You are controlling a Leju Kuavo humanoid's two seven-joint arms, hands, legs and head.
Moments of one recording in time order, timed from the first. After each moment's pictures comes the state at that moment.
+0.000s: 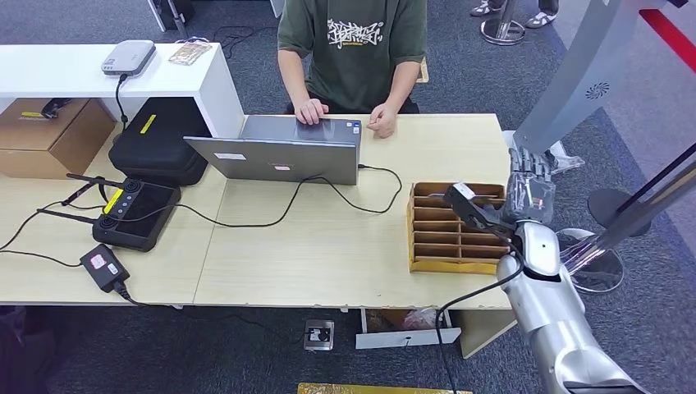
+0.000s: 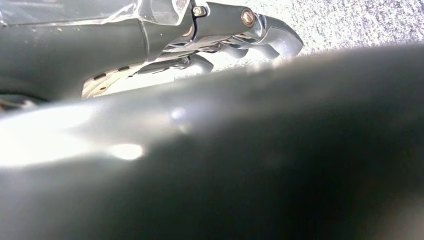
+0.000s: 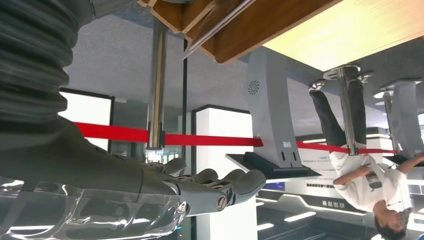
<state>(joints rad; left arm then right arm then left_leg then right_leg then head) -0.11 -0.11 1.06 -0.20 -1.42 -0.11 -0.01 -0.62 -0.12 0.05 -0.80 1.39 -0.43 0.01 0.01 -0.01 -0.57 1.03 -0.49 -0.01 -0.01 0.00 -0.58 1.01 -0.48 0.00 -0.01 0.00</state>
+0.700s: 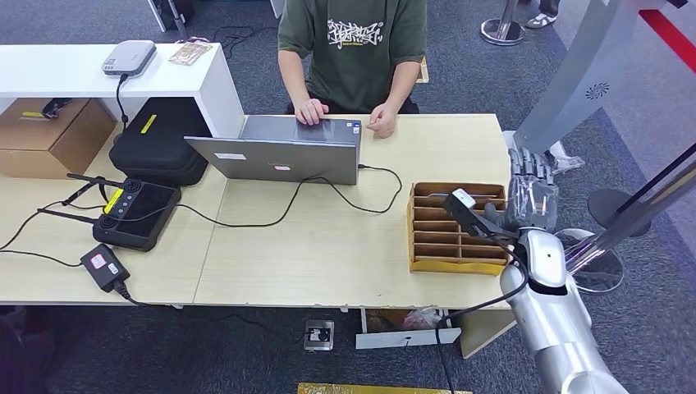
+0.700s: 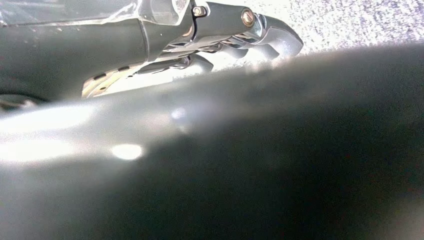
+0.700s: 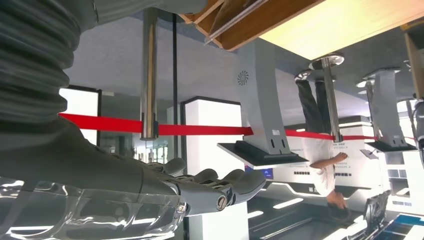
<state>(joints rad) -0.11 -0.11 1.06 -0.20 -1.41 -0.11 -0.02 -0.51 -0.14 0.07 -1.02 1.38 -0.37 0.00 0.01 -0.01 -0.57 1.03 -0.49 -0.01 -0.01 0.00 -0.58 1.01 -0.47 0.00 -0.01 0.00</state>
